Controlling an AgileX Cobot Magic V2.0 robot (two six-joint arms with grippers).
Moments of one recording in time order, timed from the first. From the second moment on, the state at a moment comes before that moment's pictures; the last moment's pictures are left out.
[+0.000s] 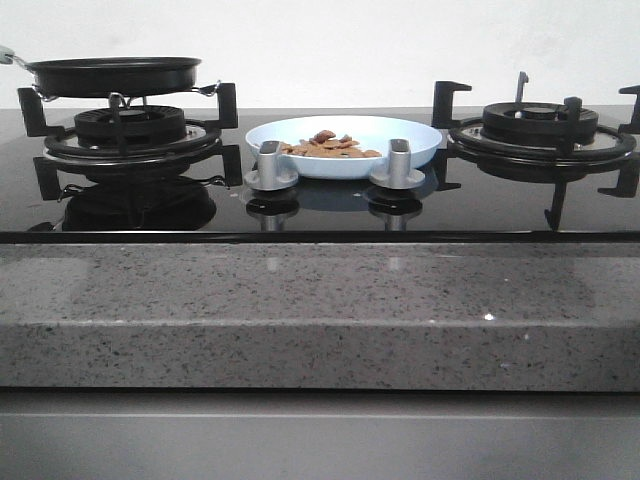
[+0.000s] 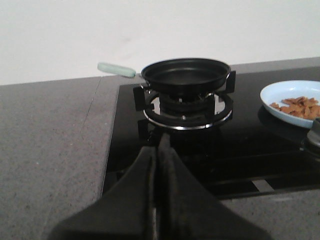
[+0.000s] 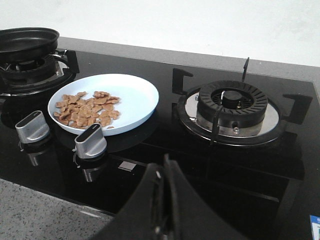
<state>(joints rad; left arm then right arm) -0.14 0.15 -0.32 0.04 0.37 0.02 0.25 0.51 -0.42 0.23 0.16 -0.18</state>
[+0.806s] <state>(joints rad) 0.01 0.00 0.00 0.01 0.16 0.02 0.25 0.51 -0.41 0.23 0.16 -0.18</state>
